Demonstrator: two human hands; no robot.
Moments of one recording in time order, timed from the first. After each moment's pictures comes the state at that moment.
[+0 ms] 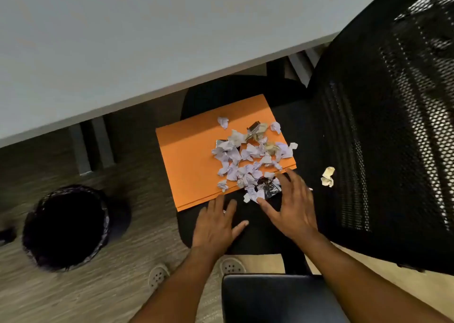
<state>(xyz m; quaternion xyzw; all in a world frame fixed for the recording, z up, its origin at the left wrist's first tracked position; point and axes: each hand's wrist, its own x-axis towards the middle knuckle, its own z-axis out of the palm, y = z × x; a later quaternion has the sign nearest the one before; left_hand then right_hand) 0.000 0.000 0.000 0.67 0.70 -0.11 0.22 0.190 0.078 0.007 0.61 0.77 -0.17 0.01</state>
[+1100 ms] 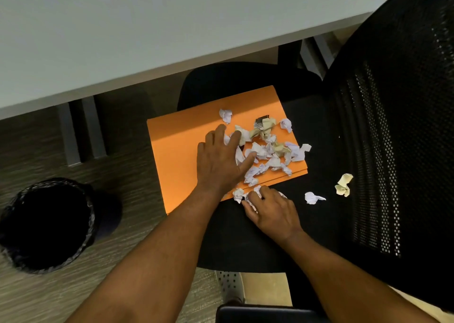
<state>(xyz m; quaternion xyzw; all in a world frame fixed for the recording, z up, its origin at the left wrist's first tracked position) -0.025 0.136 -0.035 0.63 0.76 0.15 0.04 0.155 0.092 -0.048 0.45 0.89 -0.09 -0.03</state>
